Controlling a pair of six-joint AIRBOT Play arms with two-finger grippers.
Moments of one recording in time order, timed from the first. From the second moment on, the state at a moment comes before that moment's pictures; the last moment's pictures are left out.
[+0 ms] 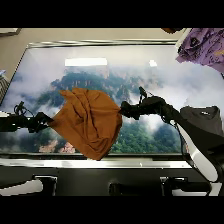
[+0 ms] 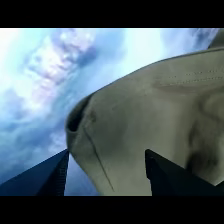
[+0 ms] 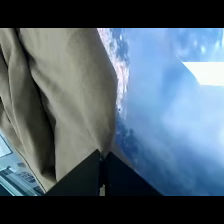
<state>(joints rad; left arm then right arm) 0.46 -1.44 0.86 0.90 -1.06 -1.30 0.27 -1.56 1.05 2.59 -0.81 -1.71</state>
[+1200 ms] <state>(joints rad) 0.41 -0.82 1.60 1.04 -1.06 -1.66 0.13 -1.00 1.78 2.08 -1.05 -1.62</state>
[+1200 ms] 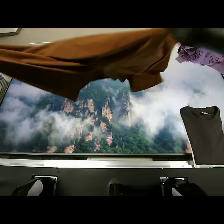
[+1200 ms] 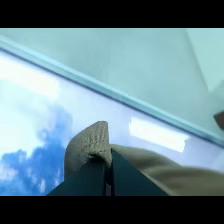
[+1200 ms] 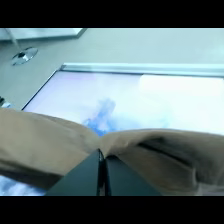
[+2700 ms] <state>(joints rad) 0.11 -1.63 1.39 1.19 -0.72 -1.76 0.07 -2.01 1.85 2.13 -0.97 -1.32</state>
